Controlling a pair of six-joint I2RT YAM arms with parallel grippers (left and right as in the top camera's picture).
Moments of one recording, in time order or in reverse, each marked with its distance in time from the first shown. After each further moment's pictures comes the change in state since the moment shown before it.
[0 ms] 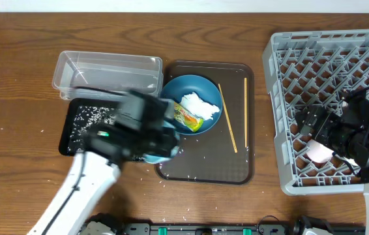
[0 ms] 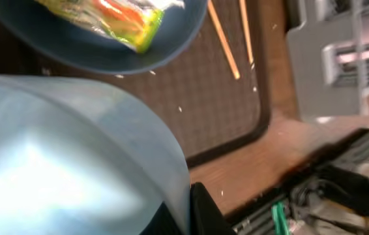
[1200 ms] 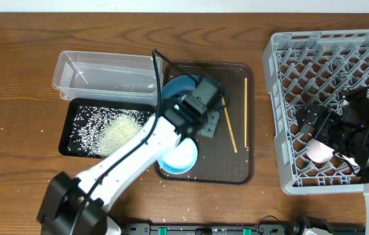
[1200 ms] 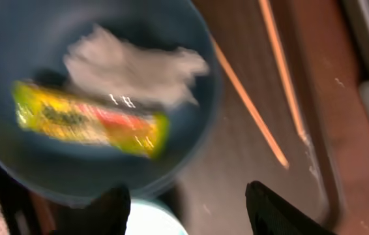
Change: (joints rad) left arm -0.176 0.417 0.266 0.158 -0.362 0.041; right arm 0.000 0.000 0.000 0.018 0.001 0.000
